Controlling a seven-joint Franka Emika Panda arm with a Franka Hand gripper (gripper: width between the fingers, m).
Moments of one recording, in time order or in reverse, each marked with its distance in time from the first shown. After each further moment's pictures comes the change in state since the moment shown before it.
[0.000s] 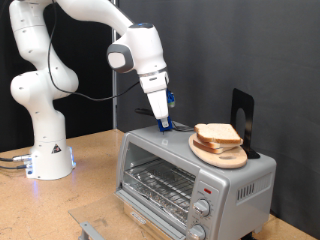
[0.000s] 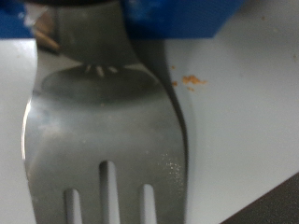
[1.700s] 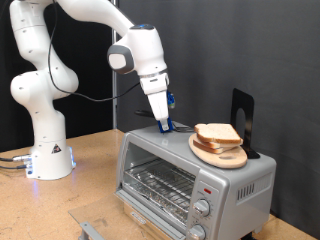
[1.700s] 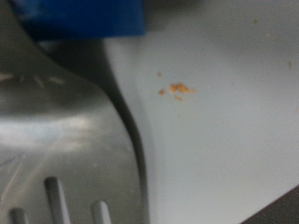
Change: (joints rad) arm 0.000 0.008 0.007 -0.005 0.000 0.000 0.003
